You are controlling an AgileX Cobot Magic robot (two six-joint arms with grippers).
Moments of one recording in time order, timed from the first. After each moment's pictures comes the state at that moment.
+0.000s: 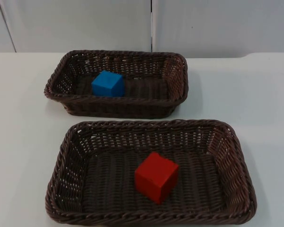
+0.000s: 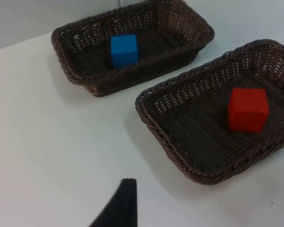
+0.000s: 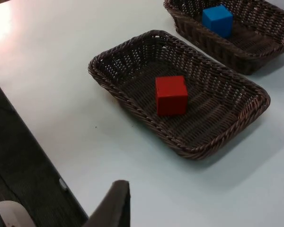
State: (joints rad) right arm 0.86 0.00 -0.52 0.00 1.08 -0.04; left arm -0.31 0.00 -0.50 -0.17 1.09 0.20
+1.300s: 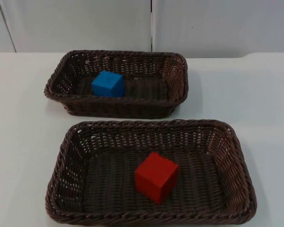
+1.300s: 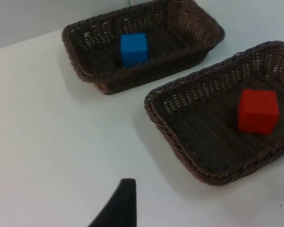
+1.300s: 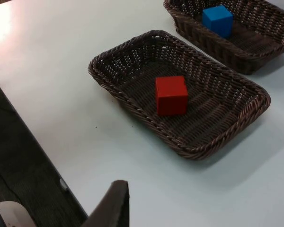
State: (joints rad) right arm 0.86 0.00 -0.52 0.00 1.08 -0.04; left arm -0.26 0.00 -0.50 -0.17 1.09 0.20
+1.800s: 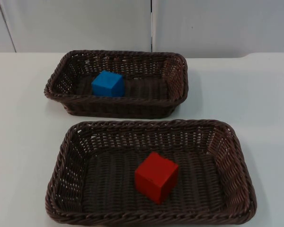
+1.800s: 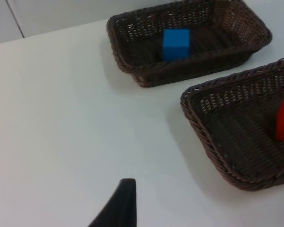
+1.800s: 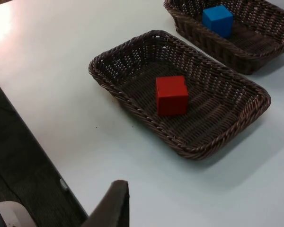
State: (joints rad) right arm 0.86 0.00 -0.52 0.00 1.08 -0.04; left arm -0.12 0.00 -0.50 -0.17 1.09 0.20
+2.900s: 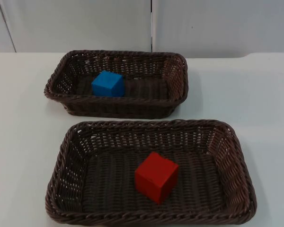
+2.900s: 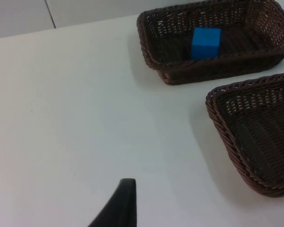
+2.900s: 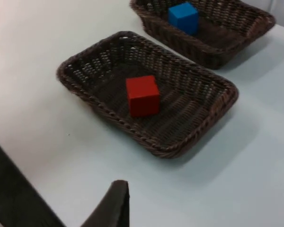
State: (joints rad) right arm 0.73 0.00 -0.52 0.01 1.08 -0.04; left arm -0.02 0.00 -0.50 -0.17 1.09 0.20
